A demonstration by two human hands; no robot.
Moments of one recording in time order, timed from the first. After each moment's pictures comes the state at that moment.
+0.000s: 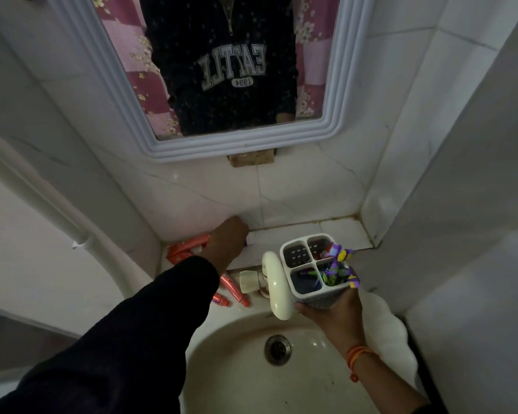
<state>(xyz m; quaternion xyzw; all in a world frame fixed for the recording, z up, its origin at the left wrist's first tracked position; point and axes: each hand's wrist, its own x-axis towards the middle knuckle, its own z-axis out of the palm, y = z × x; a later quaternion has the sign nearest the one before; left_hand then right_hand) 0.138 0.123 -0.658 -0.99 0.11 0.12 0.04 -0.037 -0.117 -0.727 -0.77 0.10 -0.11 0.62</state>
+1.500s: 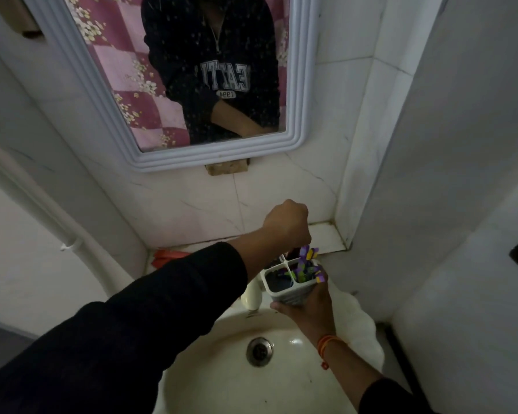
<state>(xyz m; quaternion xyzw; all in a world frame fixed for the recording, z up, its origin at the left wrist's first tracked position) 0.076 -0.050 -0.533 -0.98 0.16 0.09 -0.10 -0.038 -0.124 -0.724 -0.76 0.09 -0.07 0.64</state>
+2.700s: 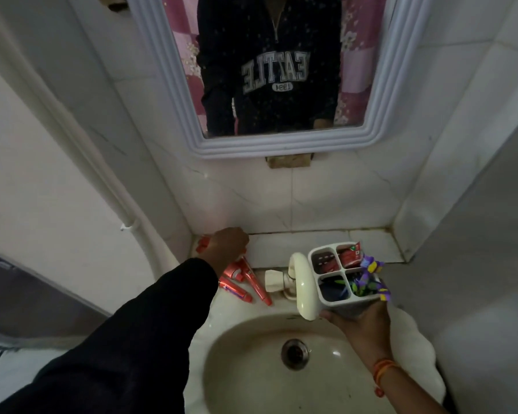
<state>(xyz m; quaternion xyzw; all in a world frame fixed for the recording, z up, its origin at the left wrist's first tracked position) 0.106 0.189 -0.648 -0.98 0.08 0.17 0.05 -0.034 -0.122 -0.732 -0.76 0.12 -0.06 0.64</state>
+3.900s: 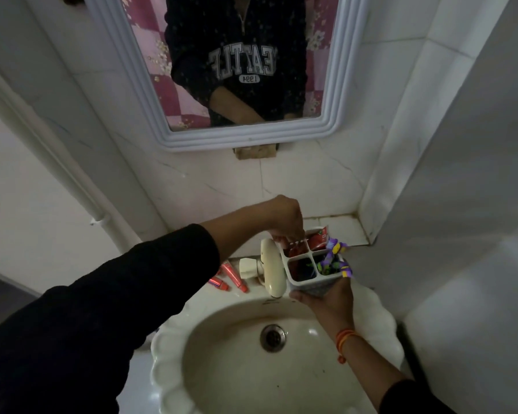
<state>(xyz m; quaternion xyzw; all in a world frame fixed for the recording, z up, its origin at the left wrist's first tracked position) 0.084 0.021 -0.528 -0.93 0.14 0.30 -0.17 -0.037 -0.120 -0.730 -0.76 0.12 -0.07 0.64</state>
